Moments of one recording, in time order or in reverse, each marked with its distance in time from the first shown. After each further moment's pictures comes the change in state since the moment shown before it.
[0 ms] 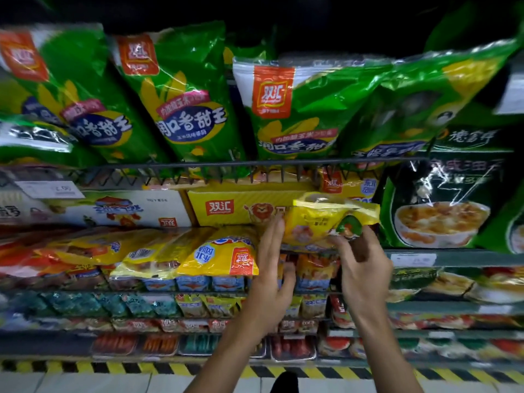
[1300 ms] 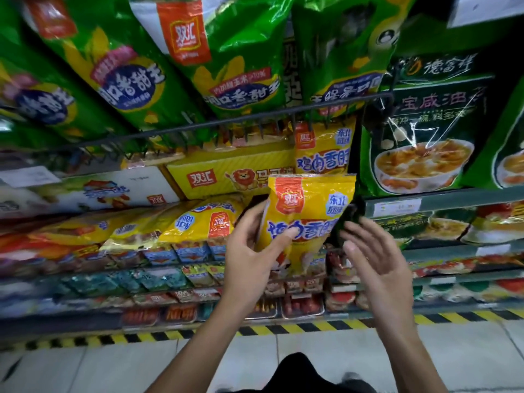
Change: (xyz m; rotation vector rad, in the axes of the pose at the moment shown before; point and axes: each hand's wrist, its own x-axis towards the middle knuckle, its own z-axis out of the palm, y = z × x) left_hand -0.015 0.066 -0.003 -0.403 0.127 -0.345; right_hand -0.067 0.013 -0.081 0.346 -0.088 0.312
